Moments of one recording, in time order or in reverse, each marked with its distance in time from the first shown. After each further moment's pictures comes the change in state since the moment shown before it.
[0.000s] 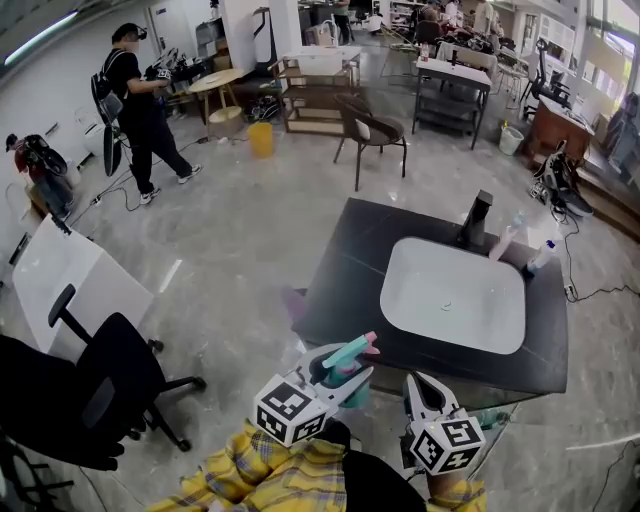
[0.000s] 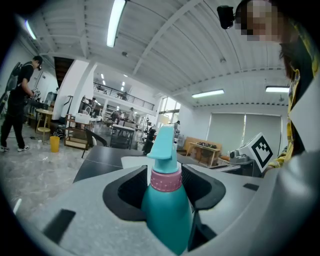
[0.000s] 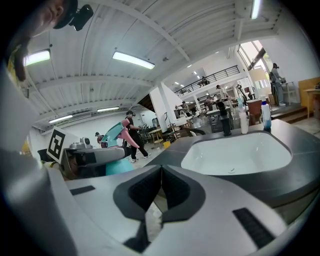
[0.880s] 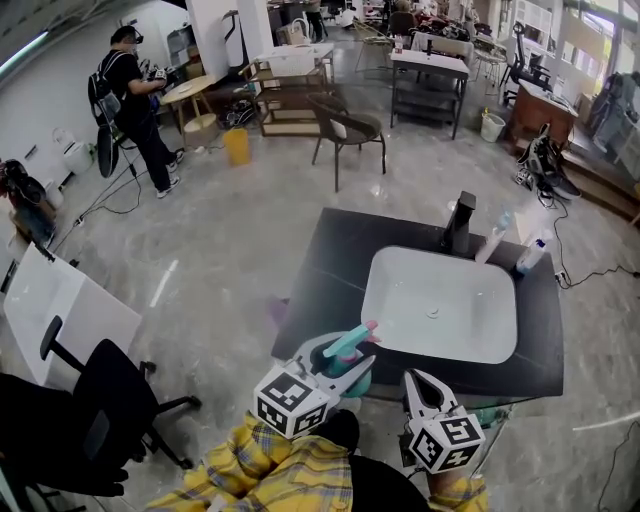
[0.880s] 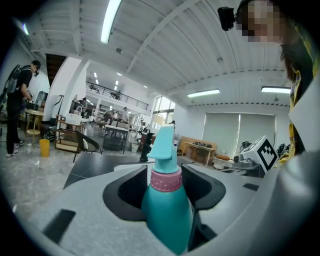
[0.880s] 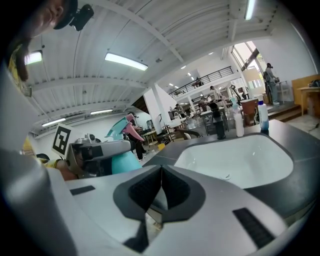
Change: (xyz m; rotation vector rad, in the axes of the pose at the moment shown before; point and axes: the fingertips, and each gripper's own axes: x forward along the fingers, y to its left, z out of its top) left arm 0.078 0.032 0.036 0.030 0.002 -0.070; right arm 0.034 -0.049 0.030 0.032 -0.015 -0.052
